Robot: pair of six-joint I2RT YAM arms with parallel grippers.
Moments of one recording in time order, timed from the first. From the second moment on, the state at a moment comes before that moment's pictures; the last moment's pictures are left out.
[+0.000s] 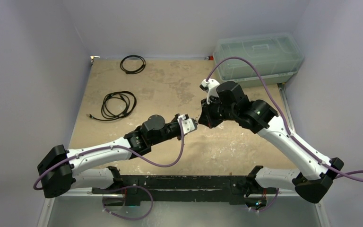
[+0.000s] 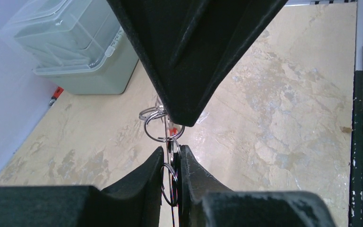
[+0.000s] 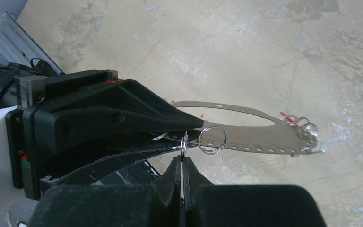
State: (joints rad) left arm -1.02 1.17 0.69 0.37 0.08 0.33; right arm 0.78 1.18 1.35 -0.88 -0.13 0.25
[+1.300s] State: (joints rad) left arm -1.02 1.25 0.67 0.48 0.05 -0.03; right arm 0.78 0.93 1.22 -0.65 -0.03 0.26
